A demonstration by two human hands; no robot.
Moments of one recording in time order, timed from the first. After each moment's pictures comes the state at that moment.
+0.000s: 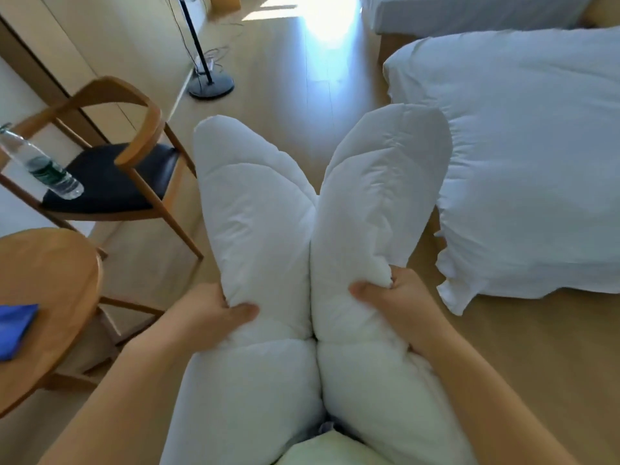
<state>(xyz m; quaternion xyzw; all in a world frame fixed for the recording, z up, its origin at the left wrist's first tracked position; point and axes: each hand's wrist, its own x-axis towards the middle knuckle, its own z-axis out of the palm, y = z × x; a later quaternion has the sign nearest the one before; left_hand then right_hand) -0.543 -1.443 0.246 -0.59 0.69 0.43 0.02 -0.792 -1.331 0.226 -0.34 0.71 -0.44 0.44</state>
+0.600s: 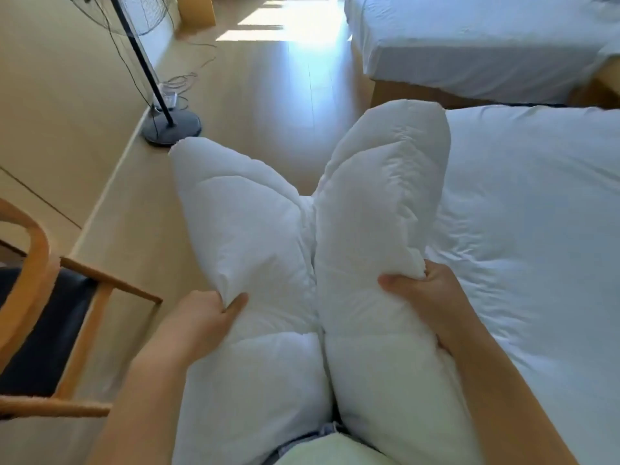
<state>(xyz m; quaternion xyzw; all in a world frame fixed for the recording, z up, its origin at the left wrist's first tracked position) -0.840 -2.050 0.224 -0.58 0.77 0.25 0.07 -1.118 -1.918 0.240 -0.28 0.74 -0.48 0.38</state>
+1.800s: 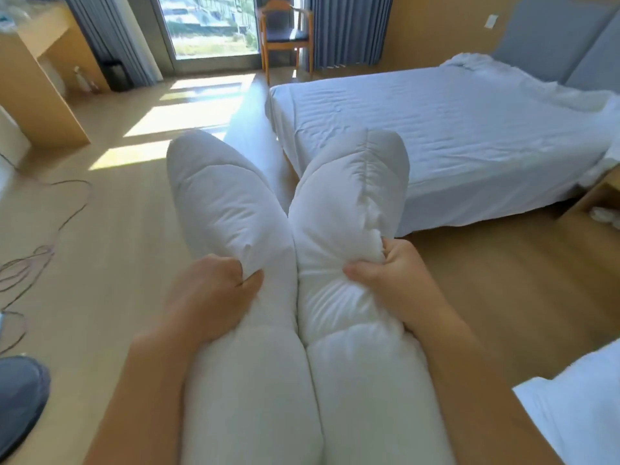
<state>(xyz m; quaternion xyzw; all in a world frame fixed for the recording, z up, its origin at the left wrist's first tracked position) -1.606 -3.199 0.289 -0.40 0.90 0.15 -0.06 -1.783 -3.048 0.285 -0.29 0.74 -0.54 0.29</state>
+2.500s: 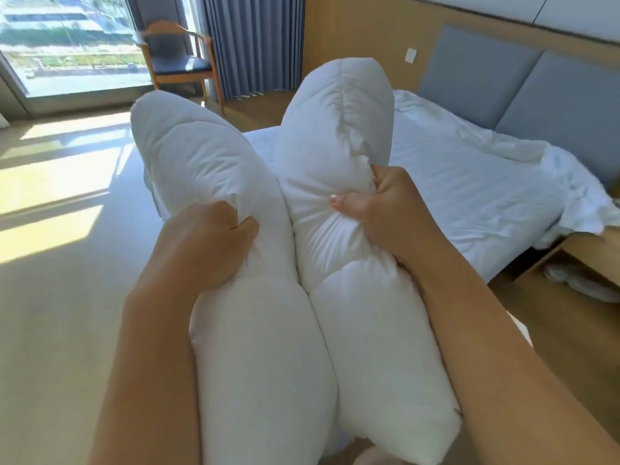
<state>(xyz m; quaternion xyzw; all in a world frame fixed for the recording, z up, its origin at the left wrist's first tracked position) -2.309 -3.569 0.354 -0.33 0.90 0.21 -0.19 -2.442 -3.412 0.379 -0.31 0.77 -0.54 0.11</state>
